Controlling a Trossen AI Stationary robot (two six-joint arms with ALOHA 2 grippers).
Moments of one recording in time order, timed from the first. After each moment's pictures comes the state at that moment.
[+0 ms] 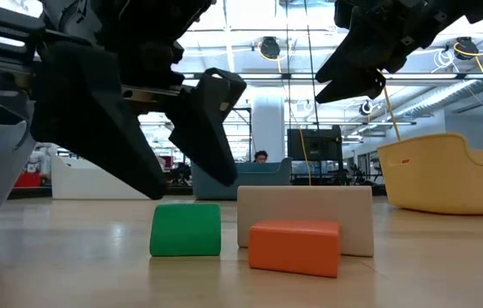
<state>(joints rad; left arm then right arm) -0.42 1.91 1.04 0.06 0.12 0.31 0.24 1.24 0.67 -0.05 0.29 0.45</state>
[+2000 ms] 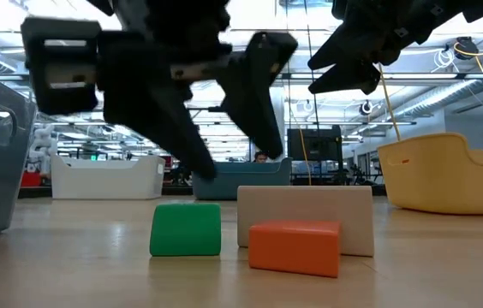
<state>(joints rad) -0.38 1.98 1.32 -0.28 0.08 0.64 0.24 1.24 0.67 0.02 0.29 0.45</state>
